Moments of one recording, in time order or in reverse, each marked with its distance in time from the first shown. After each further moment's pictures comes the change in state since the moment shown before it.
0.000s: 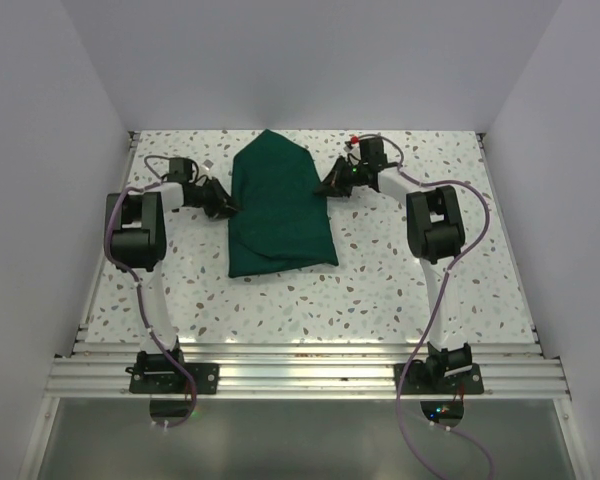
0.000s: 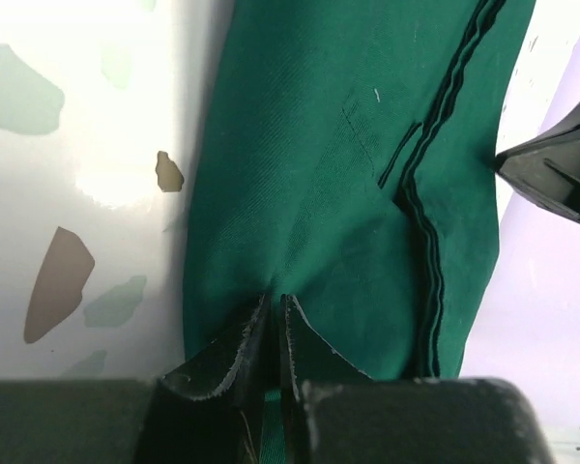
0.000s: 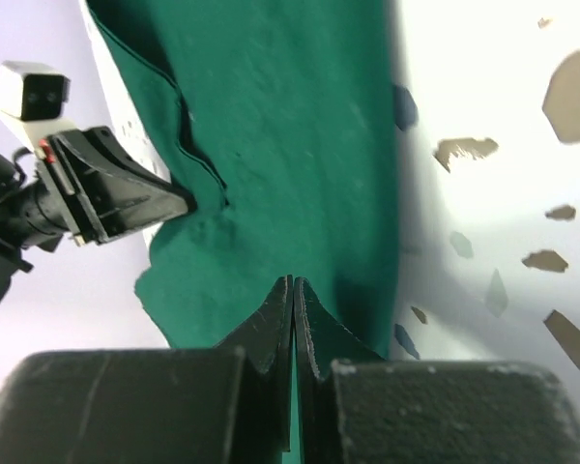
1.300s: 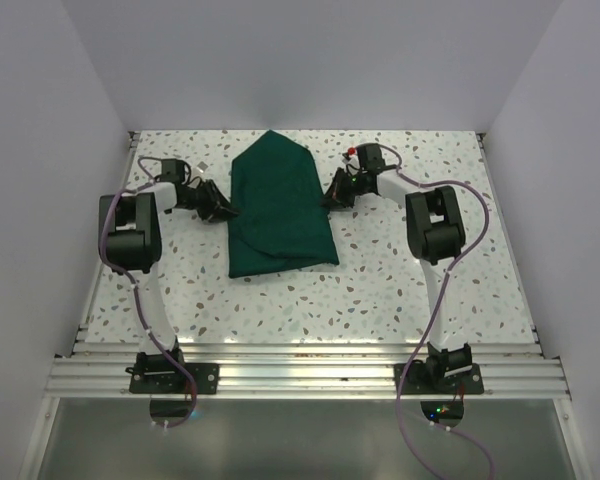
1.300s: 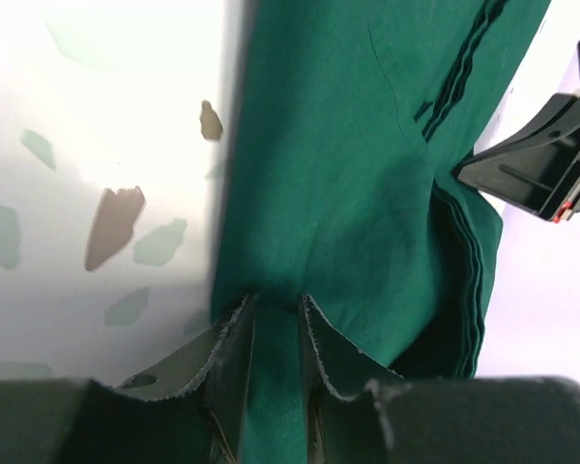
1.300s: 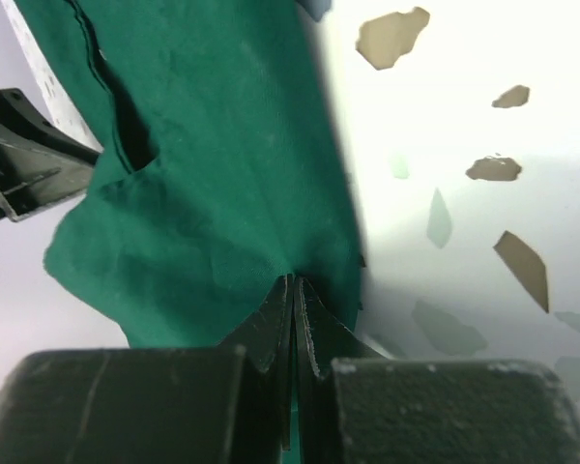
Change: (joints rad) left arm 0.039 -0.030 -0.017 -0.077 0.021 0.068; right arm 0.009 -0.018 -0.051 -0.150 0.025 -0.129
